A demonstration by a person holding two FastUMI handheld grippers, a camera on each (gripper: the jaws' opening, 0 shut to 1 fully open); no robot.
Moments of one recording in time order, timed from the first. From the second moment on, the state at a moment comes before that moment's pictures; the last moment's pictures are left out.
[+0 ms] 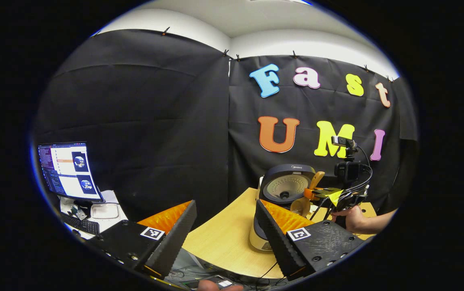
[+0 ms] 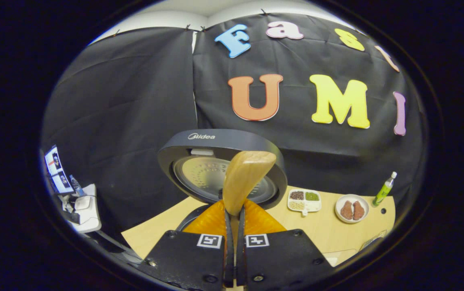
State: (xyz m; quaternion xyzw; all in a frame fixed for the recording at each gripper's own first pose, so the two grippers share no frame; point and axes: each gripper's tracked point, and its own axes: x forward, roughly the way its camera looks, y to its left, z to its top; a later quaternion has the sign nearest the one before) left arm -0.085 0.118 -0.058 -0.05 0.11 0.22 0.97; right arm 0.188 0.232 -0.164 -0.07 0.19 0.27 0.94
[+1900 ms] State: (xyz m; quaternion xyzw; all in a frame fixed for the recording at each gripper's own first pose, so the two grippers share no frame) left arm -0.029 0.028 -0.040 -0.03 0.09 0.11 0.99; right arm 0.156 0.122 -0.072 0.11 0.17 0.27 0.94
